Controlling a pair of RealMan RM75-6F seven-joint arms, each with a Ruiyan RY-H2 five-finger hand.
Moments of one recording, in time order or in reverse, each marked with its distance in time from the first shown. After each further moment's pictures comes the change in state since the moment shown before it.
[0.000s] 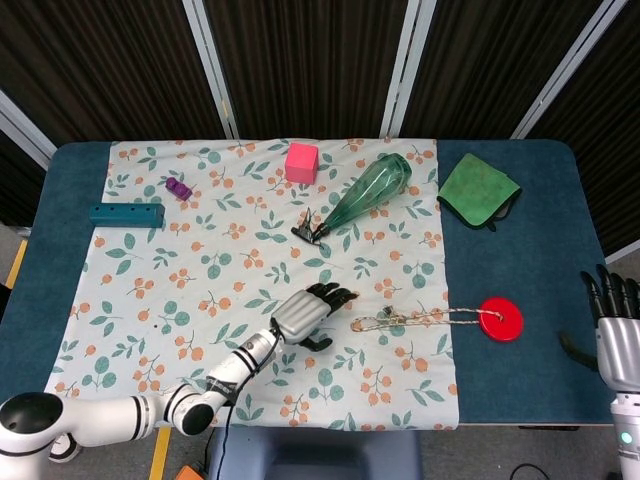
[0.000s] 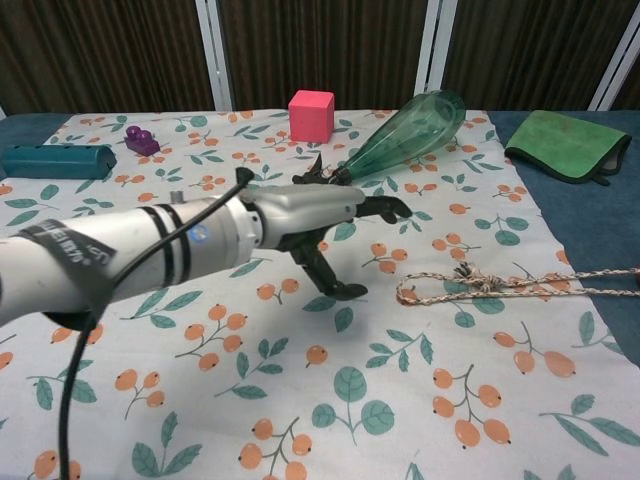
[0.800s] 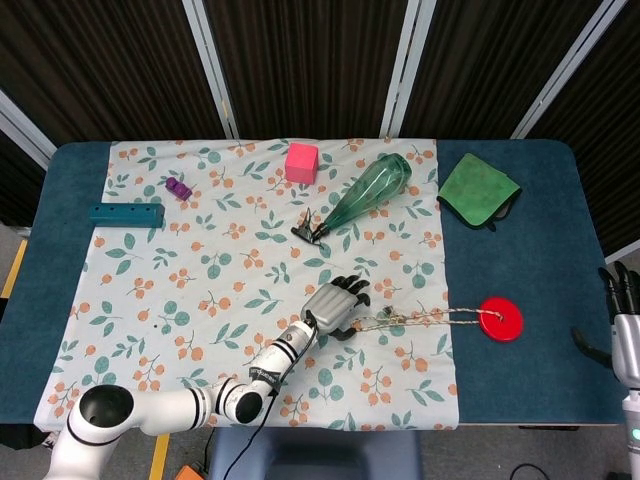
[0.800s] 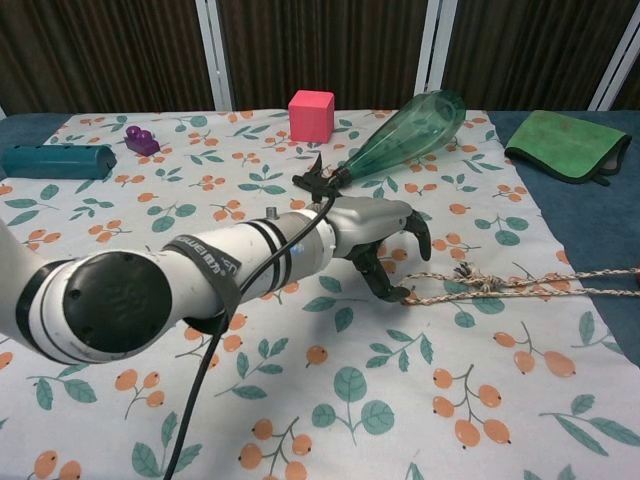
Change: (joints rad) left arm -0.190 -0.216 -0.024 0.280 -0.218 0.018 0.089; right arm 0.000 -0.001 0.021 0.041 0.037 -0.010 0.041
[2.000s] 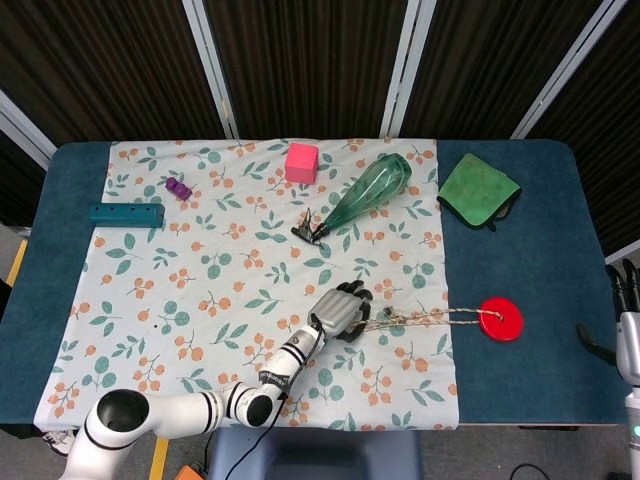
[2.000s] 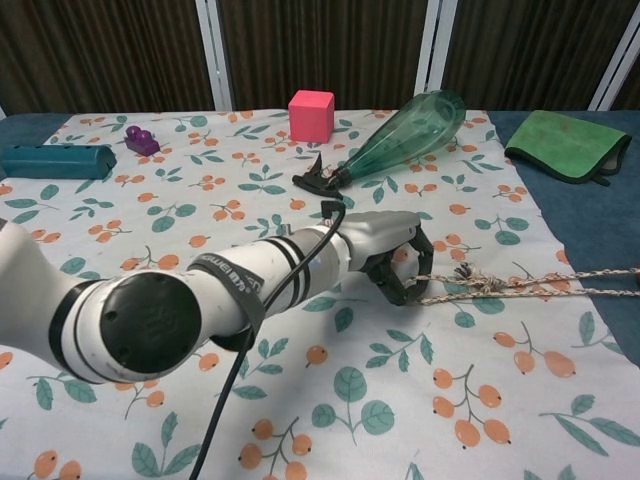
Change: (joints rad) left arm -0.023 -0.064 0.000 0.071 -0.026 -0.001 -0.102; right arm 0.001 -0.015 0.016 0.025 0.021 0.007 0.006
